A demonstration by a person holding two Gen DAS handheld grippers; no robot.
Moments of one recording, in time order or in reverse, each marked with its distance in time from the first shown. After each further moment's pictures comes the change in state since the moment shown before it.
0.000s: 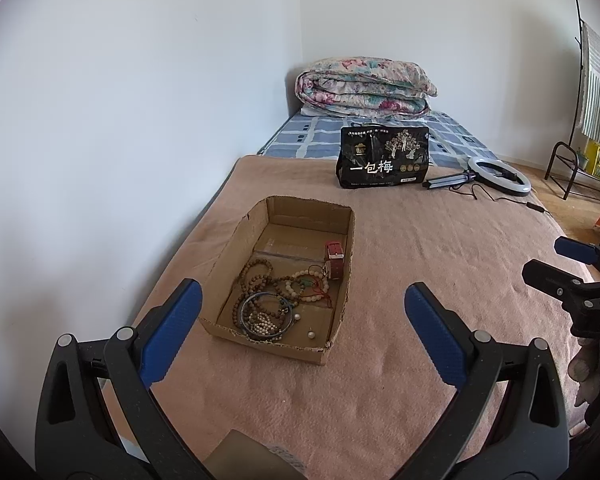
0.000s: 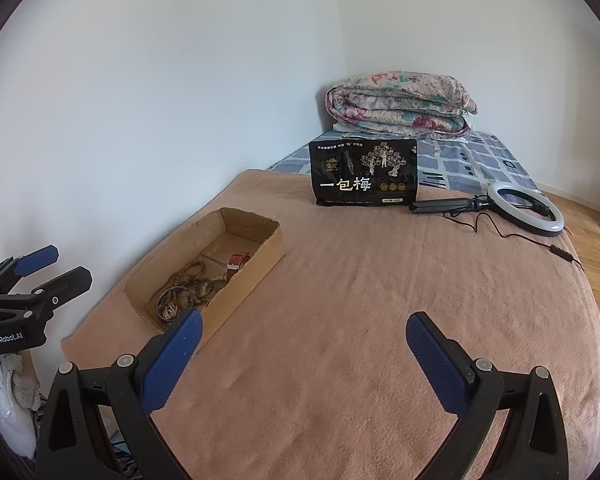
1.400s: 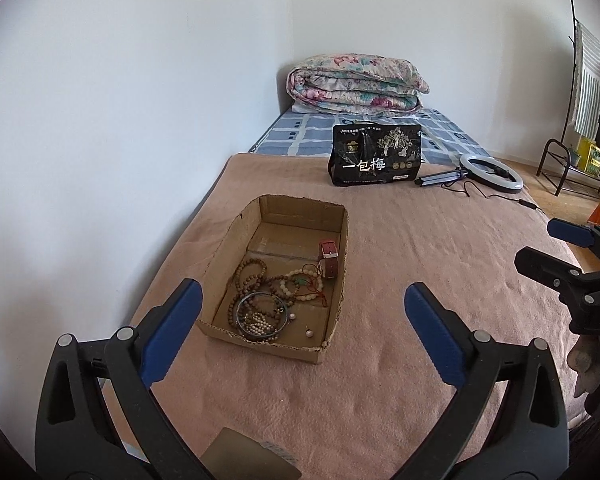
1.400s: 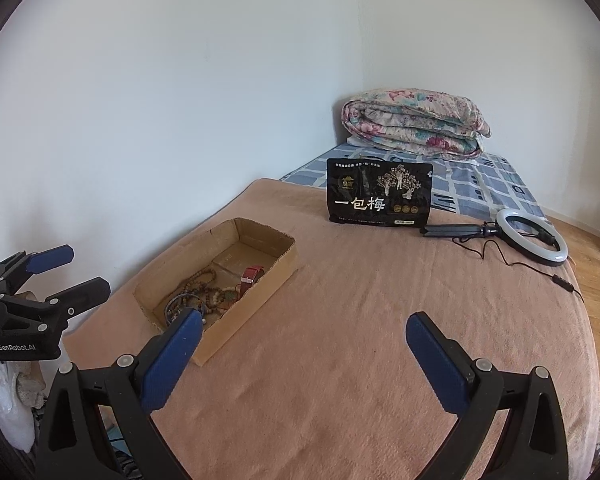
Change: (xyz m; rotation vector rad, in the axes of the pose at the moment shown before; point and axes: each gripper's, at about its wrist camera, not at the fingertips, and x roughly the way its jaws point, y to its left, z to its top) left arm 0.002 0.001 0.003 0.008 0.015 -0.028; right arm -0.001 0.017 0.013 -0.053 -0.021 0.011
